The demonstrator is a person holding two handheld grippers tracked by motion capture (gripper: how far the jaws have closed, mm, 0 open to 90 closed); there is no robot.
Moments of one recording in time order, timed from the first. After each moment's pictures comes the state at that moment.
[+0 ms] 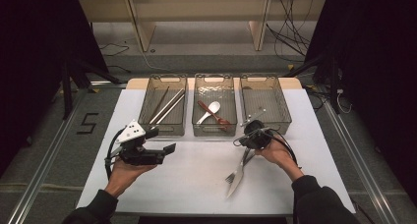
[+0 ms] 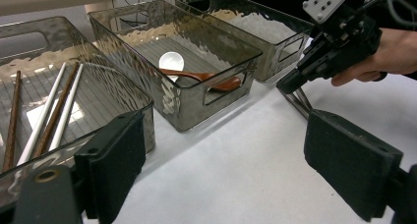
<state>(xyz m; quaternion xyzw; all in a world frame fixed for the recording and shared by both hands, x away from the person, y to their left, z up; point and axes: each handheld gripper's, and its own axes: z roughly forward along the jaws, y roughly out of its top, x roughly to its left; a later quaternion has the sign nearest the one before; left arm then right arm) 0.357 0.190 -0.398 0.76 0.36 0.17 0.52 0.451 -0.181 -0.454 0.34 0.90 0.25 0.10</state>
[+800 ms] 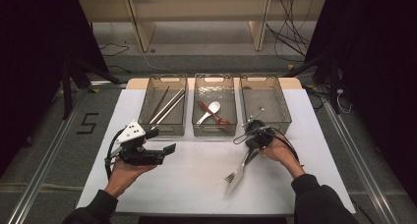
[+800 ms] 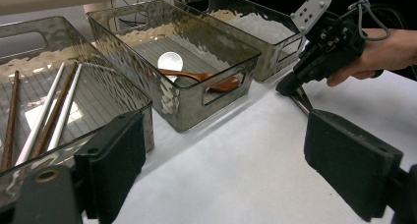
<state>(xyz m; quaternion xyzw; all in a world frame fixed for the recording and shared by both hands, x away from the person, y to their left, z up) 0.356 0.191 -0.398 0.75 0.36 0.16 0.52 0.462 -0.189 -0.464 0.37 0.91 0.19 0.09</state>
